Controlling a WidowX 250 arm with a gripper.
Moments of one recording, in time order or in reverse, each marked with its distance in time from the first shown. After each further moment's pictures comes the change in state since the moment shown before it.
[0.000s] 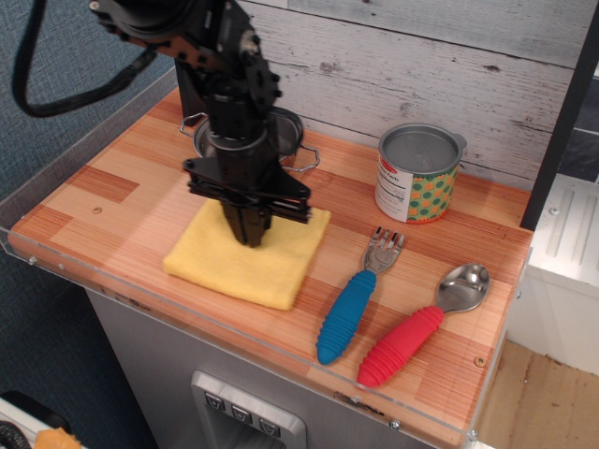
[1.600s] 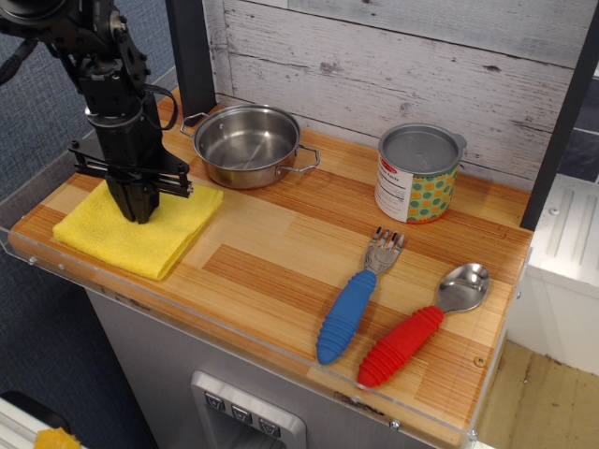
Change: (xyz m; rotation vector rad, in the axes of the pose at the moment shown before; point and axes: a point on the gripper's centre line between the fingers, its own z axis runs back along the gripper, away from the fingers) arm -0.011 0.104 -0.008 0.049 0.064 0.093
